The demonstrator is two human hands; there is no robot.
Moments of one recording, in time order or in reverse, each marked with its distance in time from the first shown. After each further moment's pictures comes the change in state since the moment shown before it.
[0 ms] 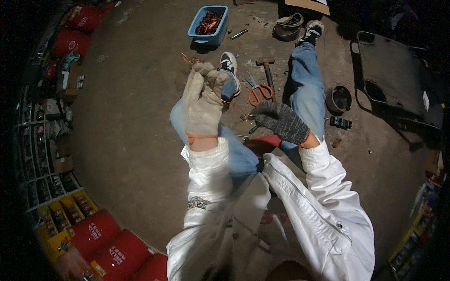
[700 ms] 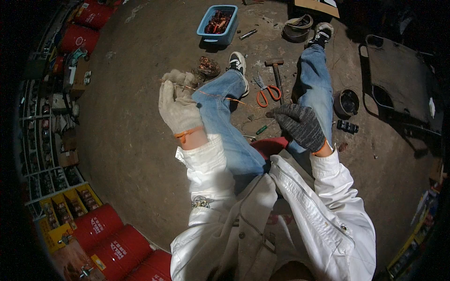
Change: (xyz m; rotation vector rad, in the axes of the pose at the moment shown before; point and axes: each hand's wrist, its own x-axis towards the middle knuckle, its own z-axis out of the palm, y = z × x) left_hand 0.017 0.043 -0.012 0.278 0.412 0.427; right_hand -0.013 -0.025 -0.004 -0.202 0.197 -0.104
